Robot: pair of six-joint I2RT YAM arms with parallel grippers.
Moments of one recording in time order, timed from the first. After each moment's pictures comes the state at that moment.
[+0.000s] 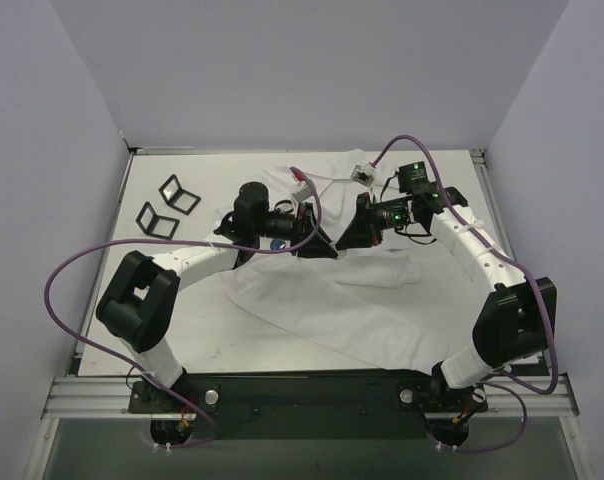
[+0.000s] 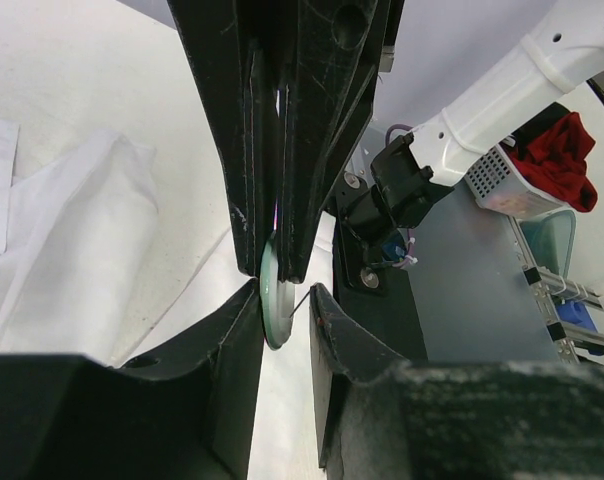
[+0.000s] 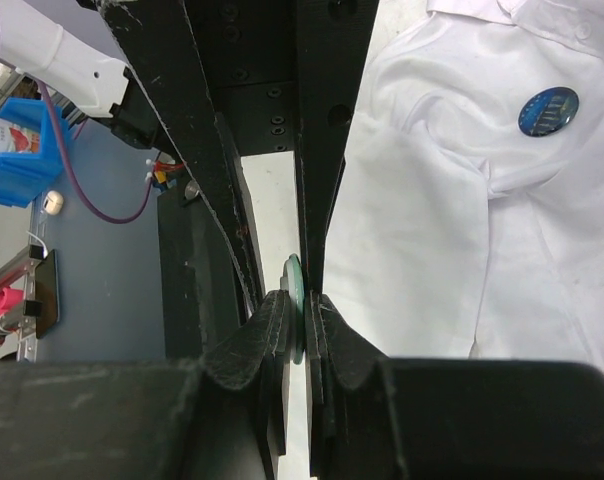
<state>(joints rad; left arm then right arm) -0.59 1.71 1.06 0.56 1.11 -0.52 0.28 1.53 1.28 -0.69 -1.11 -0.30</state>
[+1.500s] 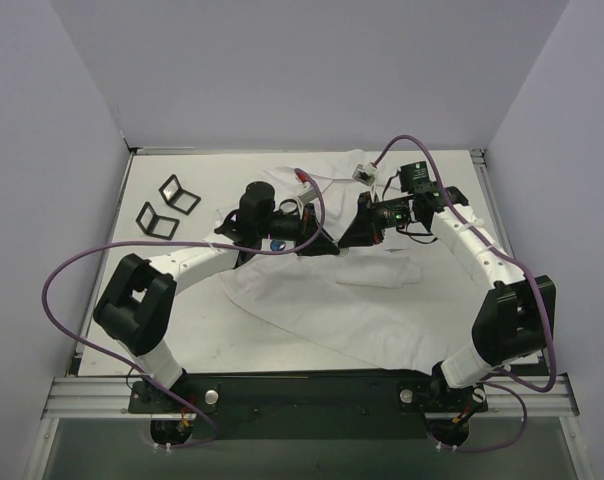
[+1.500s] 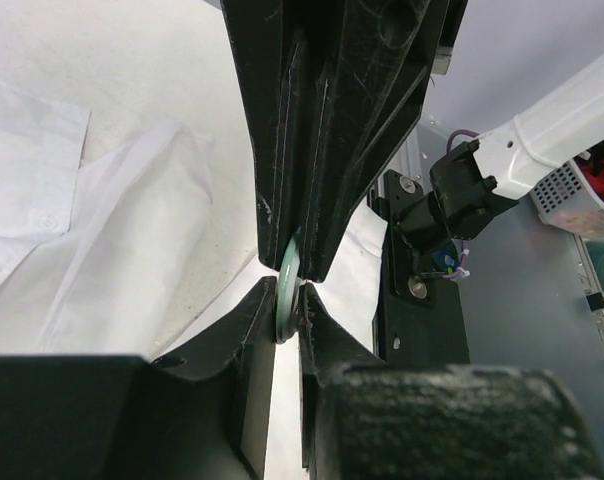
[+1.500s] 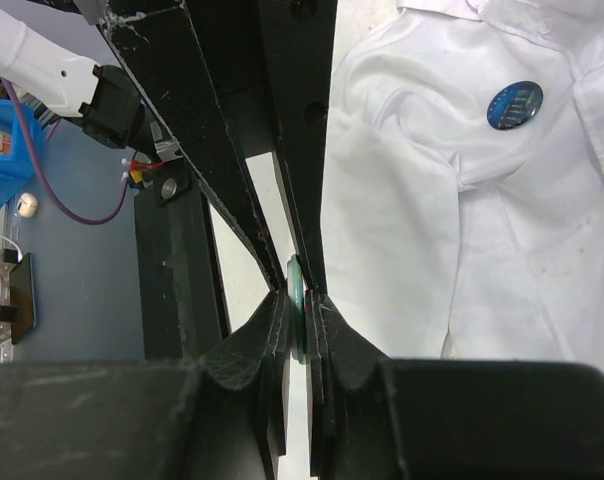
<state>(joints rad) -0.61 1.69 1.08 0.39 0.96 -0.37 0.27 1.54 1.28 -0.69 -1.08 -0.32</state>
